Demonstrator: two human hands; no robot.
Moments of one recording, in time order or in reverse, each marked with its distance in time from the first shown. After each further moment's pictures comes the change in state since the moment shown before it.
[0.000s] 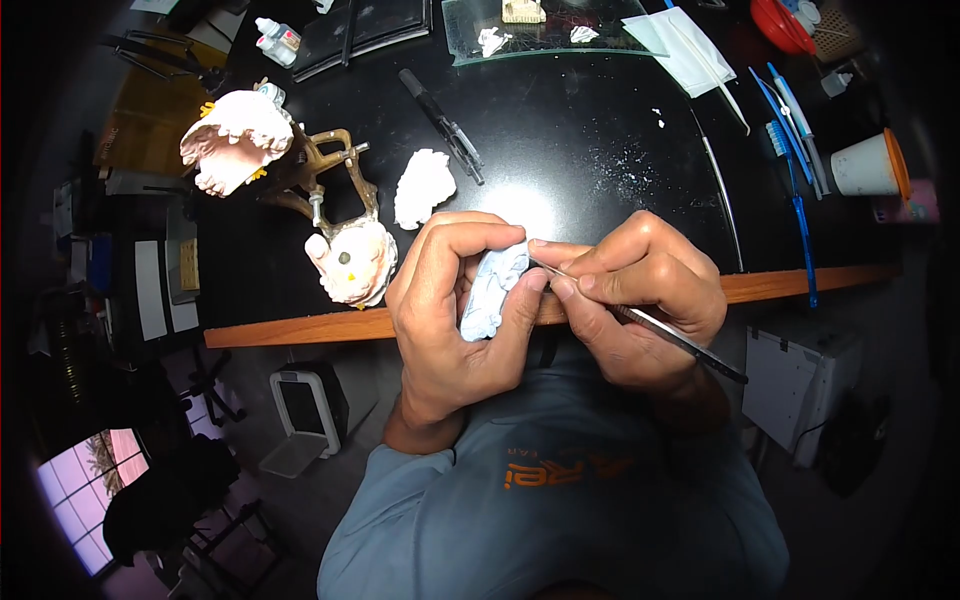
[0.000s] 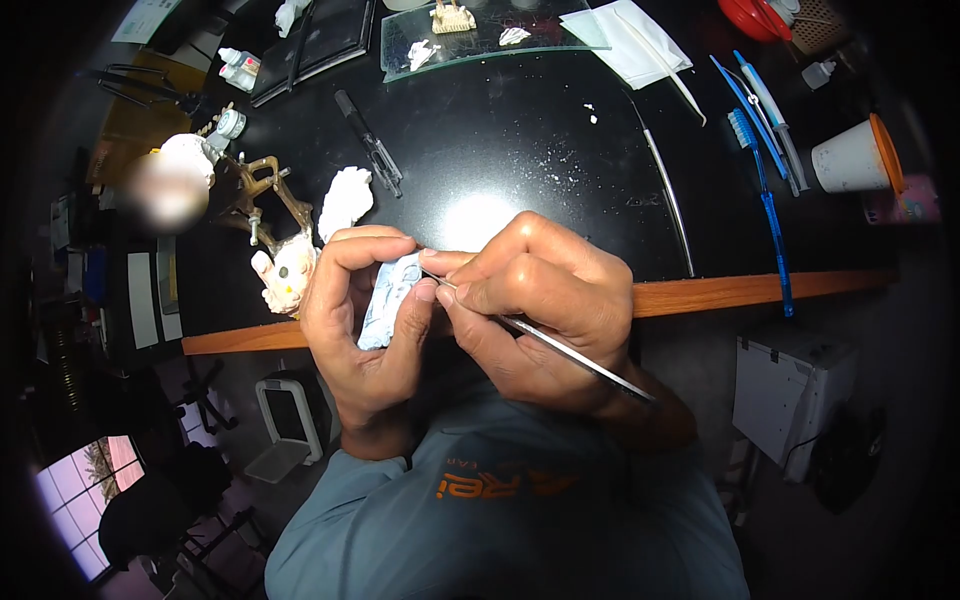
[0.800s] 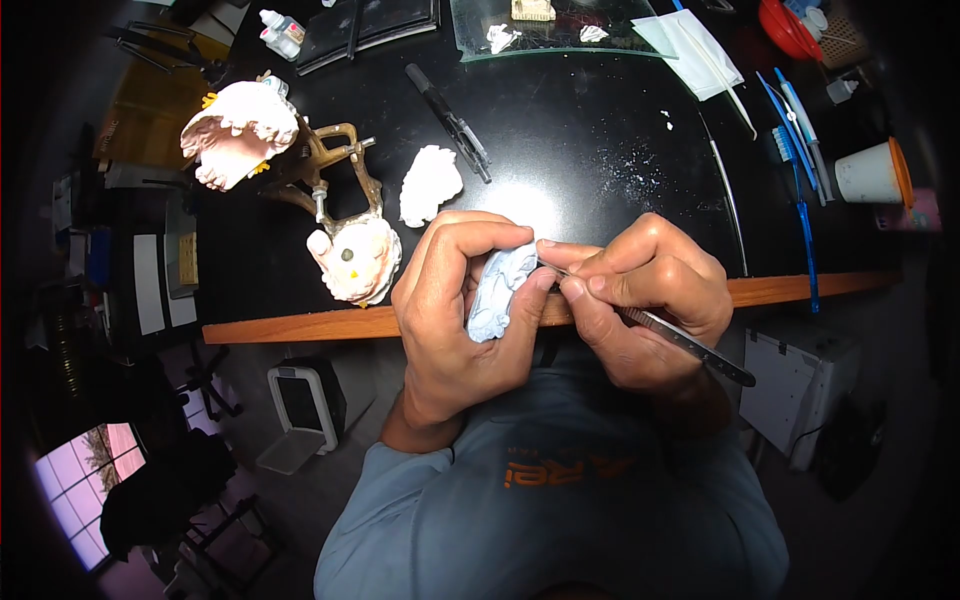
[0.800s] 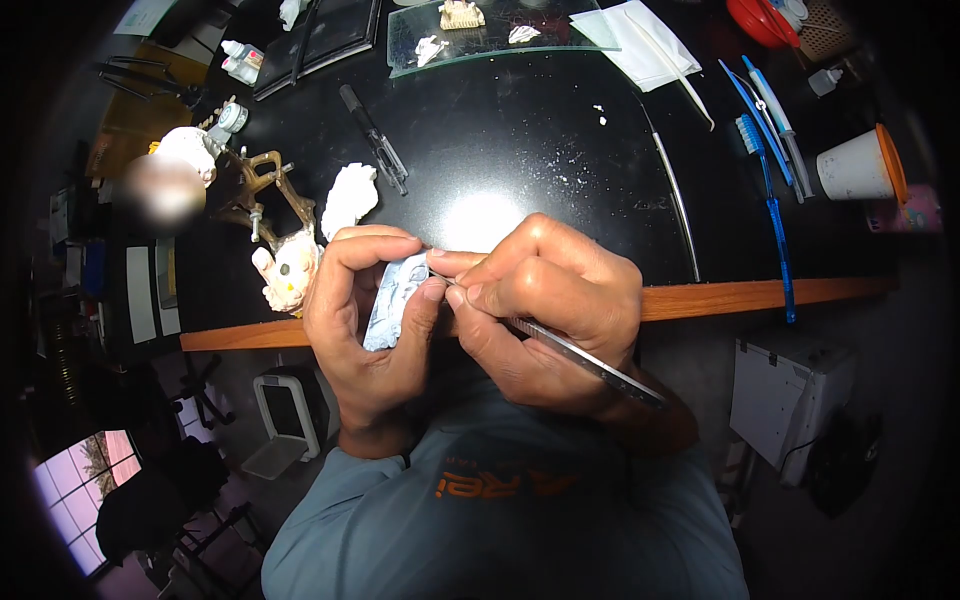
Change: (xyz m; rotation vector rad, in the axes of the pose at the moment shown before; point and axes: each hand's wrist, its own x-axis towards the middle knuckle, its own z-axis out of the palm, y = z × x) left_hand 0.000 0.002 0.001 0.012 0.006 0.004; right_hand 0.000 -0.002 0.000 -0.006 -0.001 0.039
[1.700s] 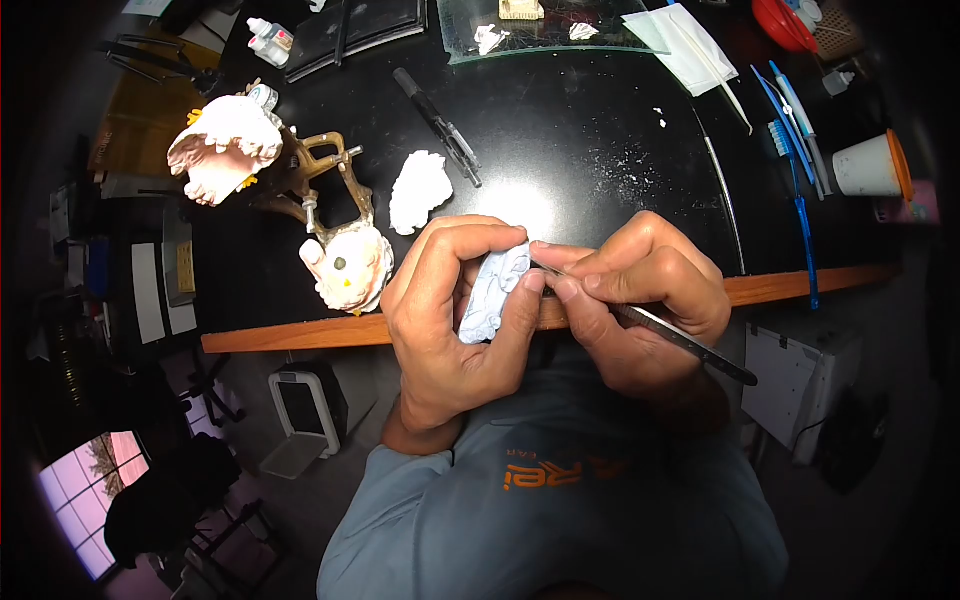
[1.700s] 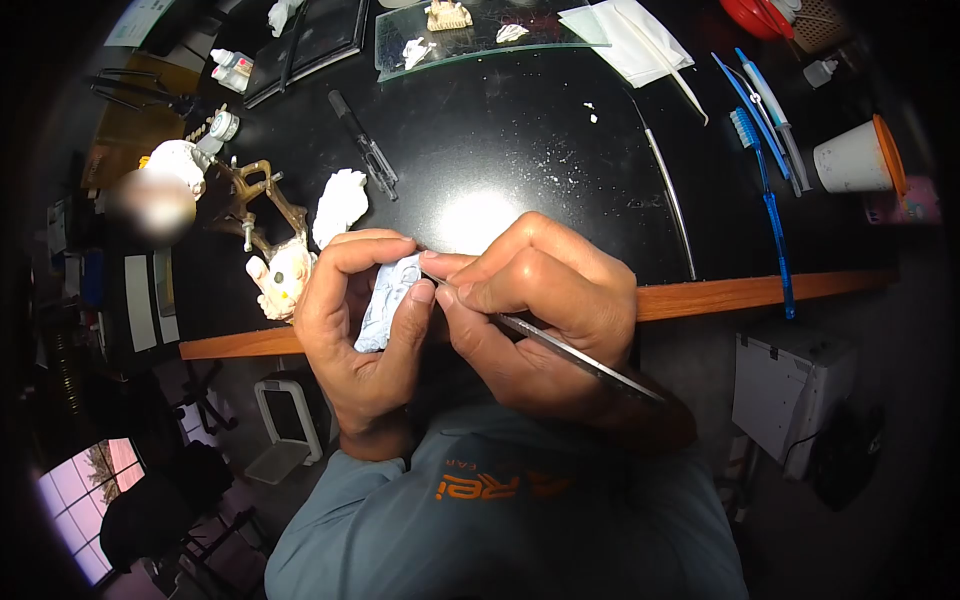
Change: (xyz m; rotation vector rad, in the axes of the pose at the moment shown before) left_hand 0.001 -0.003 0.001 -0.011 0.016 -0.019; right_hand 0.001 -0.001 -0.001 -0.009 0.002 0.009
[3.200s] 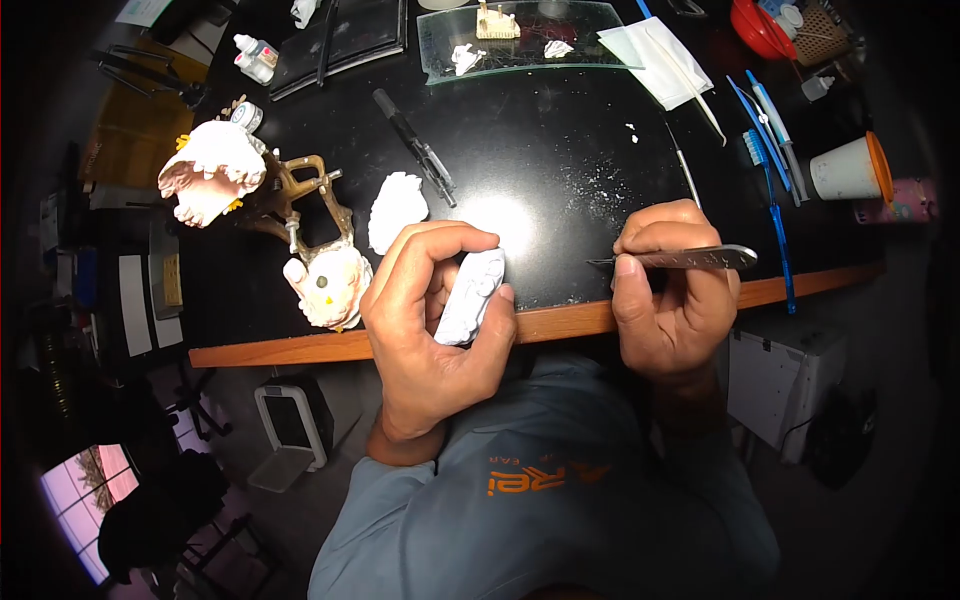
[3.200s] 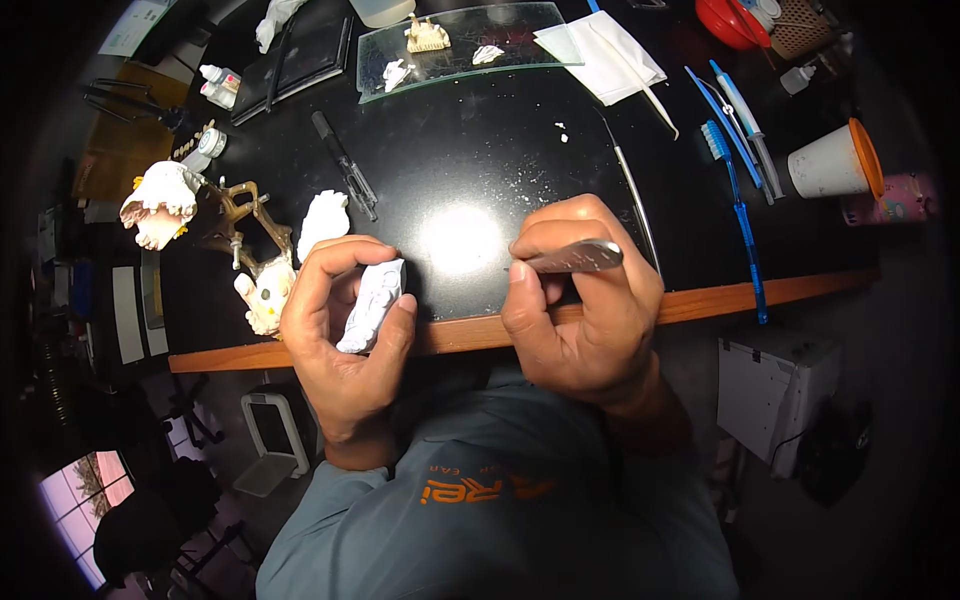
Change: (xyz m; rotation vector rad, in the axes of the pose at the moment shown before) left_hand 0.009 0.009 0.000 0.046 -0.007 -0.095; right_hand -0.001 0.010 -0.038 -0.276 0.044 -0.060
